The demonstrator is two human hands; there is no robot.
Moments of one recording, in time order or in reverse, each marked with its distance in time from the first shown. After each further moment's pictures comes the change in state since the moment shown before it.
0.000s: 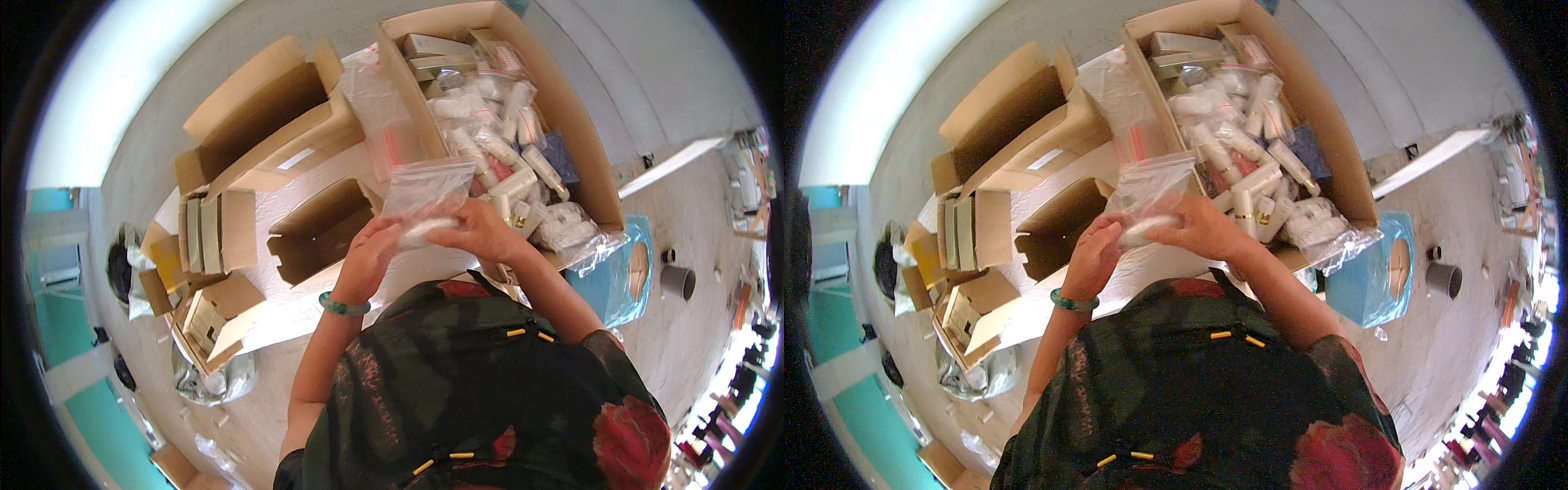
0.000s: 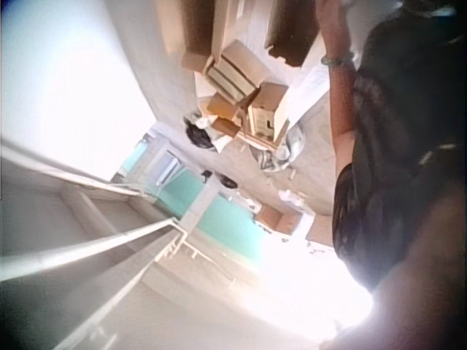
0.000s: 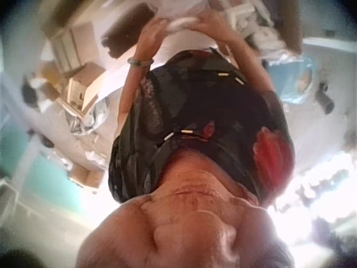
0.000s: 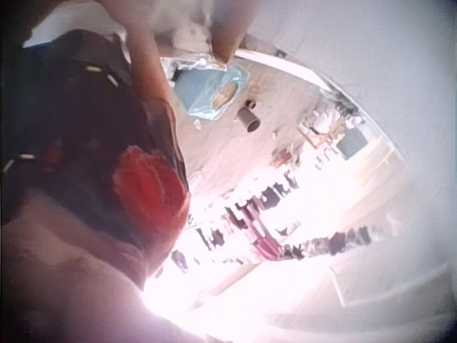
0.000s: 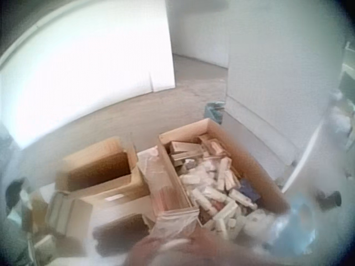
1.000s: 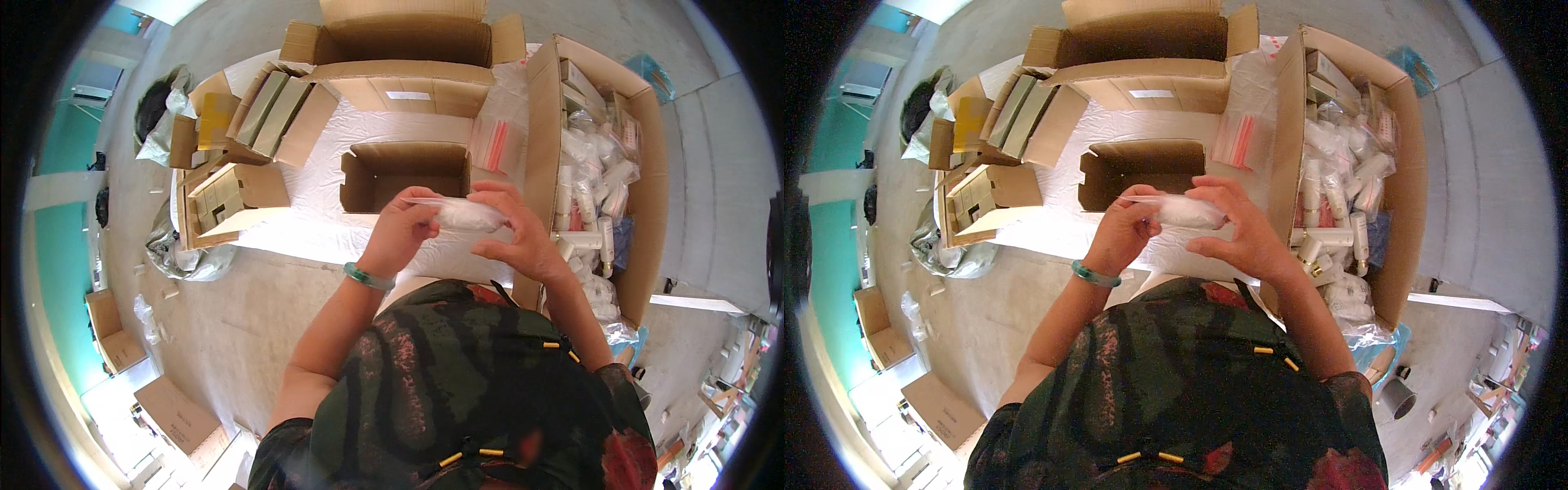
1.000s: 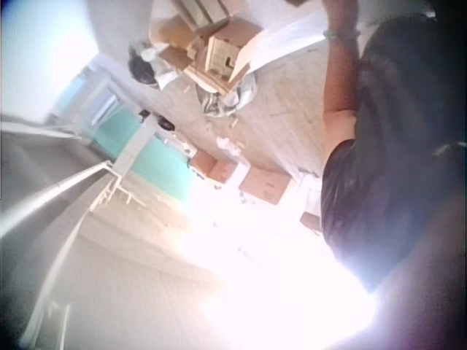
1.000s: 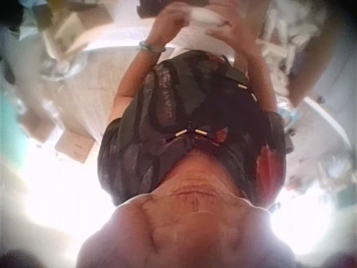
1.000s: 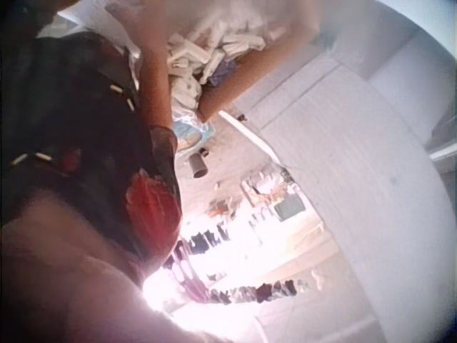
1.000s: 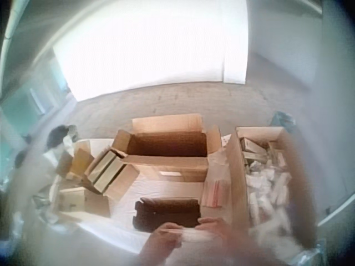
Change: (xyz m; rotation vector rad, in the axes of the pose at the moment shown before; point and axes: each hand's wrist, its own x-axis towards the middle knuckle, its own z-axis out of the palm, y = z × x) left_hand -0.049 0.010 -0.050 -0.284 0.373 0.184; right_hand 0.059 -0.029 0.058 -0.078 -0.152 -0.246
